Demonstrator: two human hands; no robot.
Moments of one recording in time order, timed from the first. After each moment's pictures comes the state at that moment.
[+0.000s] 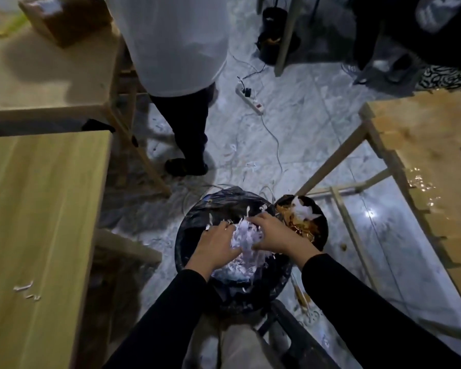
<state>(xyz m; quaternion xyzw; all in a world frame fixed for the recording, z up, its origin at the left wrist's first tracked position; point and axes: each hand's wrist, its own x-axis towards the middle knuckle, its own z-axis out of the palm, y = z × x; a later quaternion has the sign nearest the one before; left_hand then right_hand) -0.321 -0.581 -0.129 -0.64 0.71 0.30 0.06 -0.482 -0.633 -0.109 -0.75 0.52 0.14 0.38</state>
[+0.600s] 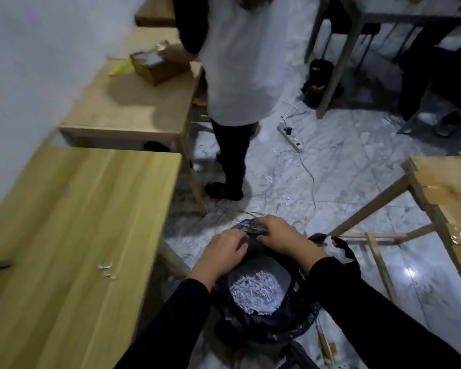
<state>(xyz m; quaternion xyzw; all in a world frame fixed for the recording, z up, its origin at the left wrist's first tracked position) -0.251 -0.558 -0.047 -0.69 0.66 0.27 -0.12 -0.394 -0.646 -0.033 -0.82 0.46 0.07 0.34</state>
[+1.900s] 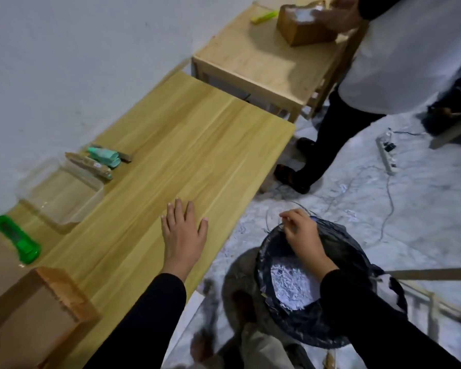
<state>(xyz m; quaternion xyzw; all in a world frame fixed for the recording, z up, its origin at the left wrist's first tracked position) -0.101 -0.369 -0.086 -0.95 0.26 0.13 -0.14 -0.272 -0.565 -0.080 -0.86 0.36 -0.12 0.34</state>
